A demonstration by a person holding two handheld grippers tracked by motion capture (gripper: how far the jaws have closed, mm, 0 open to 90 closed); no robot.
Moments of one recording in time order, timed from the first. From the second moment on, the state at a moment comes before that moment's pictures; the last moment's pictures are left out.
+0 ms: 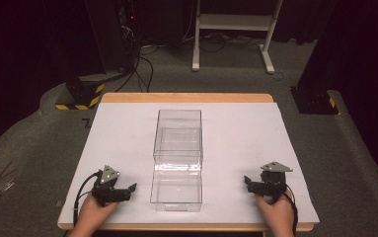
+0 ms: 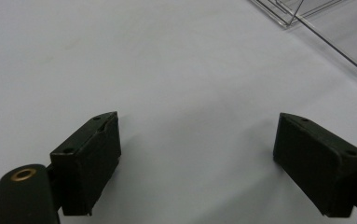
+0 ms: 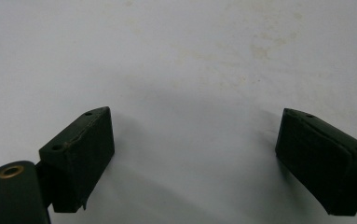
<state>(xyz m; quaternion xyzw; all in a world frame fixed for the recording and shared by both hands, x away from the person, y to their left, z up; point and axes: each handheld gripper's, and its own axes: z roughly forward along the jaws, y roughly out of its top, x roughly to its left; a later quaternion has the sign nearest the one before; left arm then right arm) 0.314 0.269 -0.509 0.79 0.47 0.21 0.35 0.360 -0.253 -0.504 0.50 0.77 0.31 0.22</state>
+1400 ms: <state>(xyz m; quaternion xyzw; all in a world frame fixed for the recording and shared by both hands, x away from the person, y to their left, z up) 0.304 0.271 -0.490 0.77 0.46 0.21 0.38 0.360 -0.253 -0.504 0.50 0.78 0.31 0.22</state>
